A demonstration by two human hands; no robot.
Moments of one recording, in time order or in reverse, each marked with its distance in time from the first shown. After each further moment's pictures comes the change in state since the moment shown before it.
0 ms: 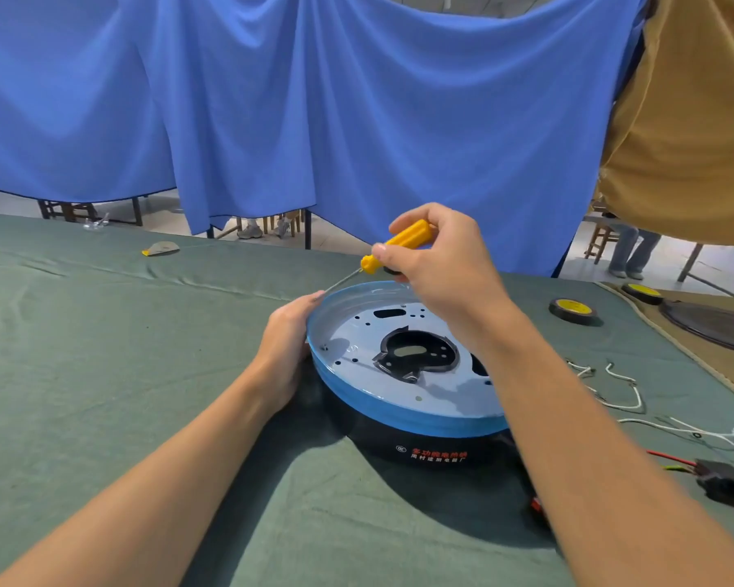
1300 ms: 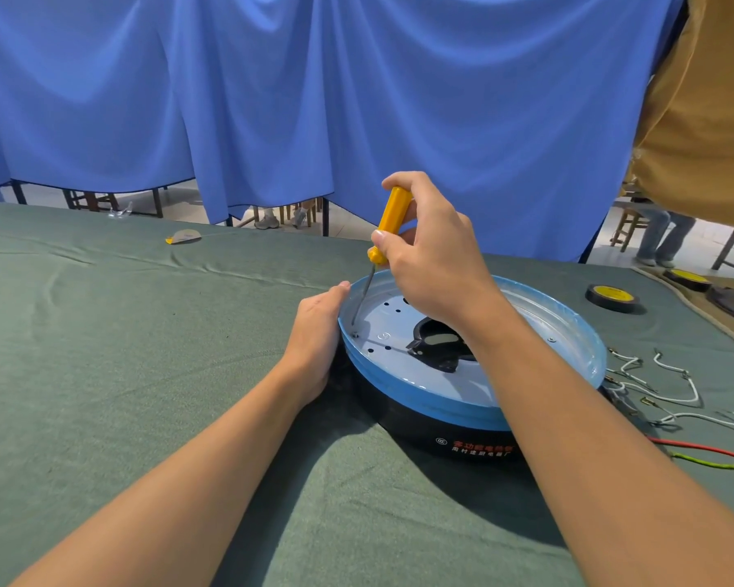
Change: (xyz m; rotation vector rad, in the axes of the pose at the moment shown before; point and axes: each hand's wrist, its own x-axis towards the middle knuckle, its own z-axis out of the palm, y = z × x) left_hand 0.005 -0.009 -0.003 0.123 0.025 0.072; right_hand 0.005 0.007 0.038 -0.255 -0.057 -0.256
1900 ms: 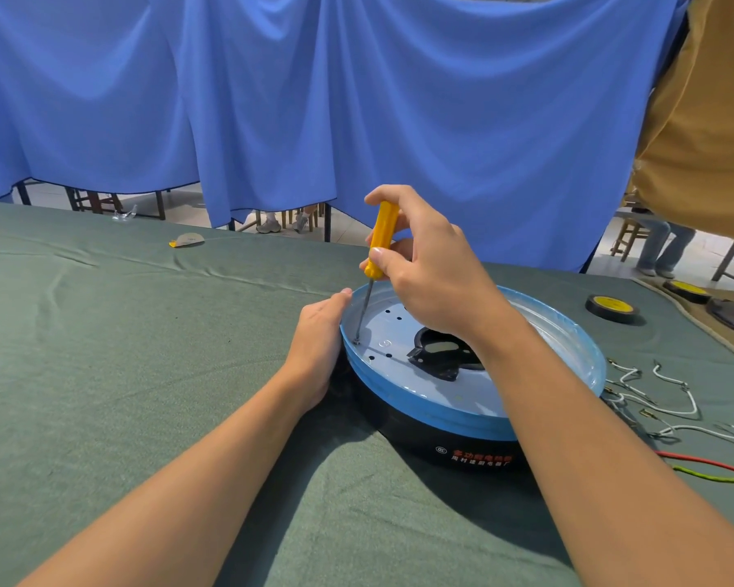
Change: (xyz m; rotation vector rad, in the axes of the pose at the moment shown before) left_hand -0.002 0.001 0.000 0.009 0.022 -0.001; right_hand -0.003 -0.007 -0.005 0.048 -0.153 -0.059
